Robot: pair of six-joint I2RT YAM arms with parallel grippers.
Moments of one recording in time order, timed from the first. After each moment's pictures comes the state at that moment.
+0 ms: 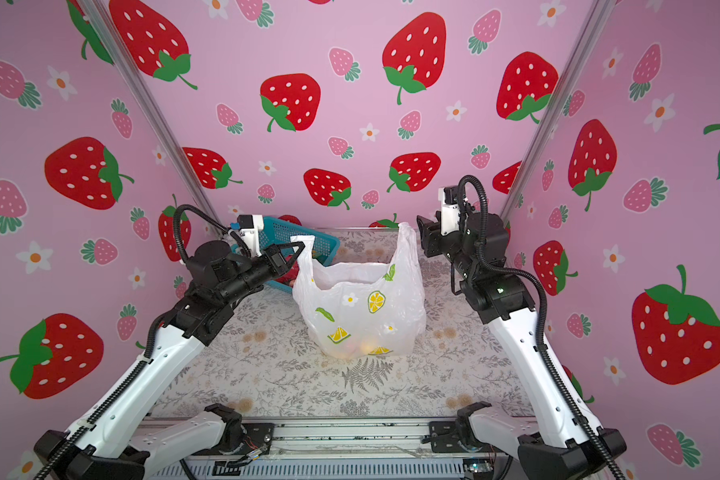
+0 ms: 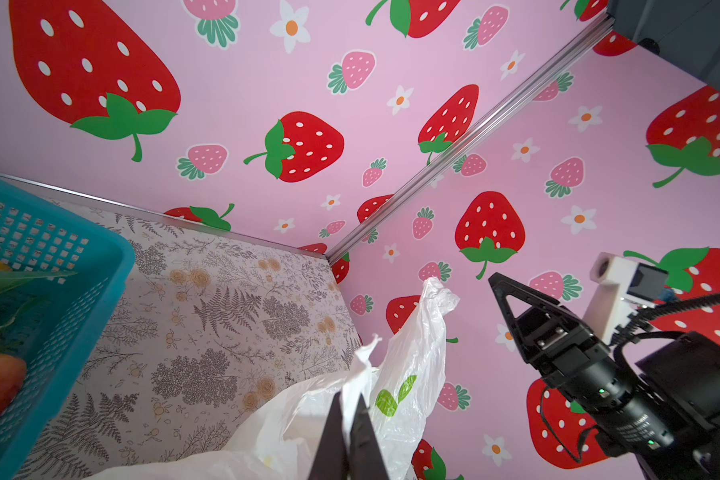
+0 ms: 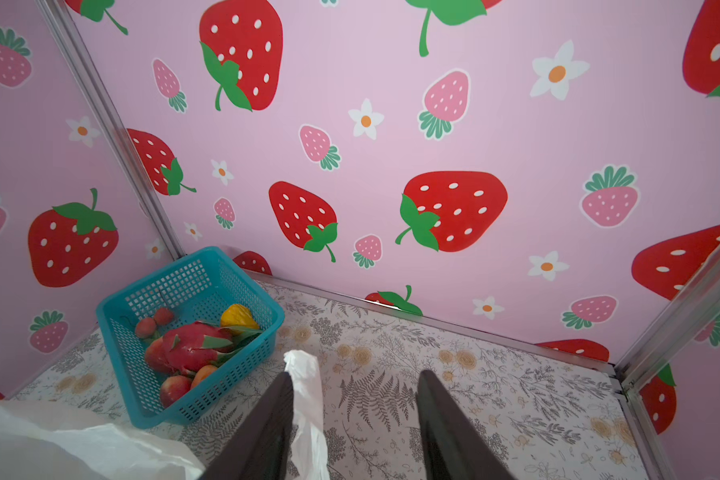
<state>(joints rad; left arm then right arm) -0.39 1.08 1.13 -0.14 0.34 -0.76 0.47 1.15 1.42 -0.37 -0.03 0.01</state>
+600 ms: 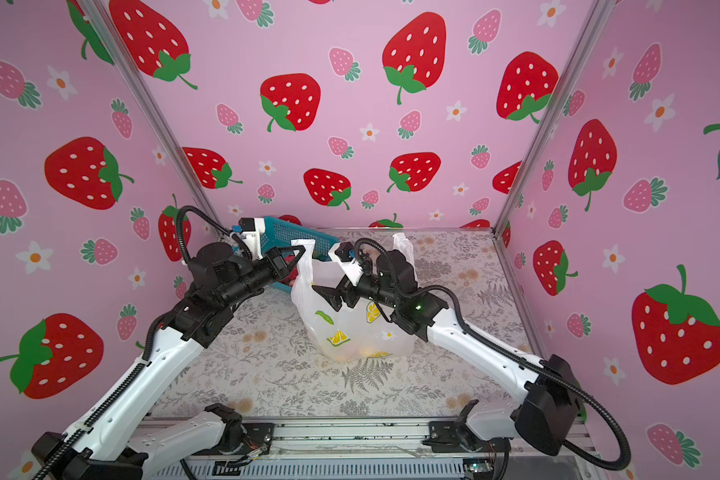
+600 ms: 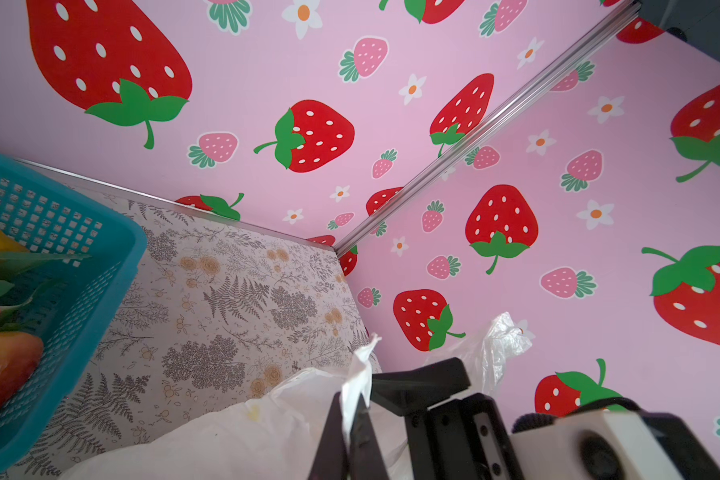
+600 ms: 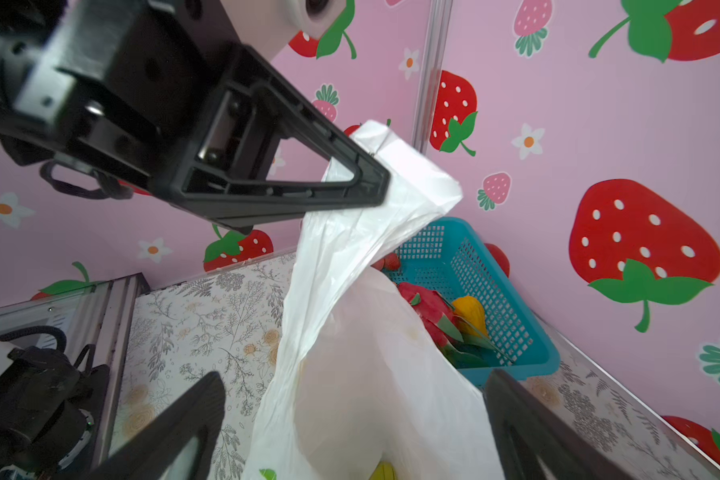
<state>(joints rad) -0.41 1.07 1.13 -0.18 0.32 -0.75 0.90 1.38 1.14 0.12 -0.34 -0.11</state>
